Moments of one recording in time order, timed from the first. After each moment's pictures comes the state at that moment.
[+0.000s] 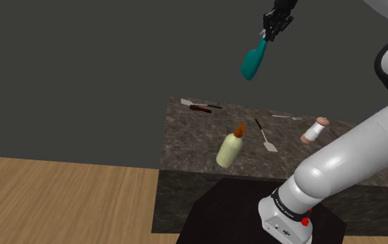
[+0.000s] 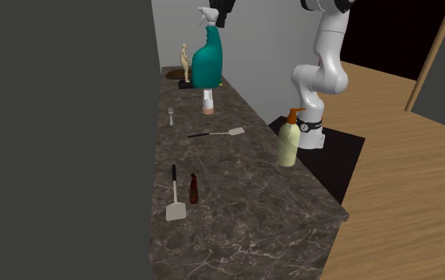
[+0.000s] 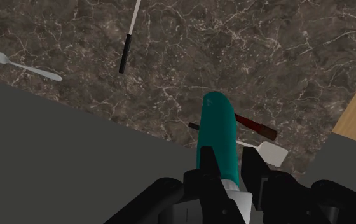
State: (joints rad) arm -0.21 -0.15 -0.16 -1.49 -0.12 1.41 -0.02
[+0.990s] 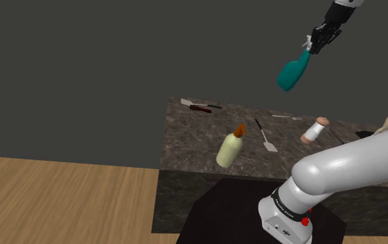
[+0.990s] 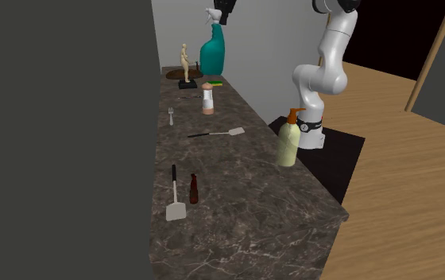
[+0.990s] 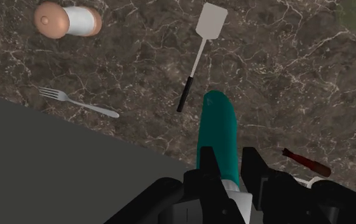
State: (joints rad) arm -0.32 -0.40 -0.35 -1.70 -0.20 1.43 -0.32
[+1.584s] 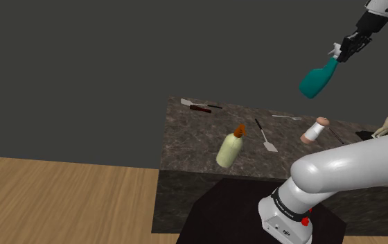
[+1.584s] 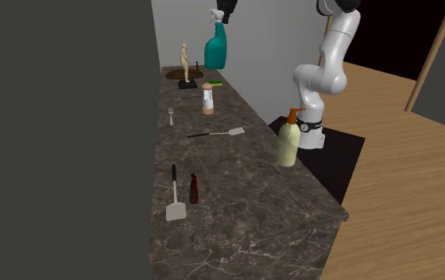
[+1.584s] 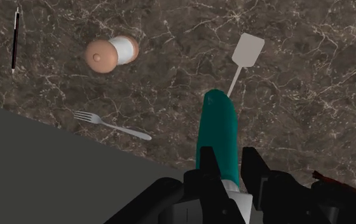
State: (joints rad) arm -0.38 -0.45 -0.50 -1.71 -0.26 1.43 -0.53
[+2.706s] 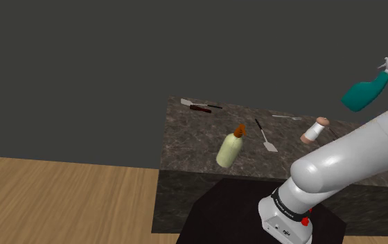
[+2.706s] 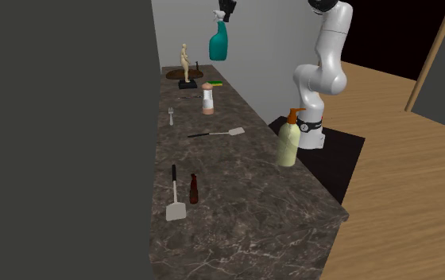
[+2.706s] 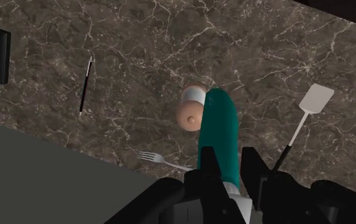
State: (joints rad) arm -0.39 -0.19 -1.03 -1.42 -0.15 1.44 -1.07
